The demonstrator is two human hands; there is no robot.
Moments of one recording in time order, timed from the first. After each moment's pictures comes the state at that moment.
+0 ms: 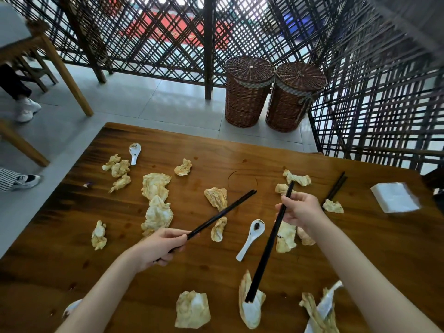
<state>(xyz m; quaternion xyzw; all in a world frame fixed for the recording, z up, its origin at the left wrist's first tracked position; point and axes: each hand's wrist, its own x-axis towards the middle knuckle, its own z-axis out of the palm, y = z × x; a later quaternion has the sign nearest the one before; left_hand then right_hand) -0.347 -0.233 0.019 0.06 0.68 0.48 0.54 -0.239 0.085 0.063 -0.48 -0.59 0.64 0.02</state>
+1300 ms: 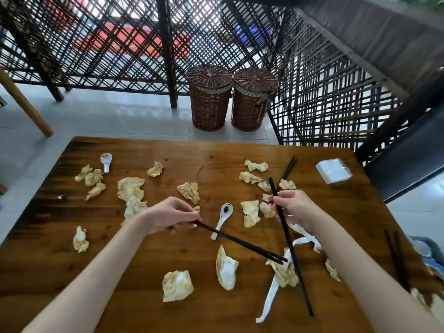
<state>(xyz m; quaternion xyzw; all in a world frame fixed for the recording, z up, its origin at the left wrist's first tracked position) -0.322 -0.168 0.102 0.20 0.75 0.36 0.52 -0.136 0.073 0.133 -0.47 -0.64 0.61 -0.03</state>
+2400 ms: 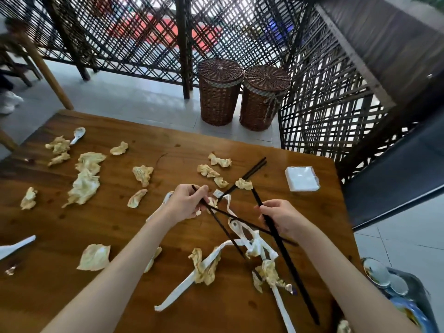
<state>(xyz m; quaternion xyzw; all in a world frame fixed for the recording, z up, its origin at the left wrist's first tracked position) -0.163 0.028 0.102 0.08 0.77 0.53 0.34 -0.041 0.227 0.118 -0.44 -0.68 0.57 -0.14</state>
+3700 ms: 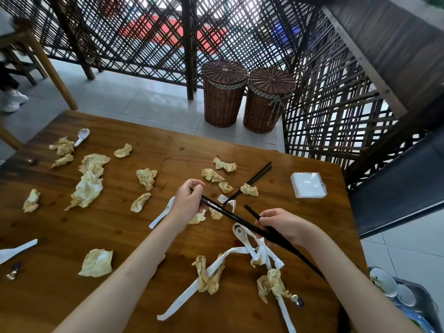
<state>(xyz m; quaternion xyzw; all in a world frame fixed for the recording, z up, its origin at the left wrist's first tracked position) -0.176 0.031 0.086 0.04 0.76 0.61 0.24 -0.060 0.239 0.104 -0.35 -0.71 0.54 -0.30</state>
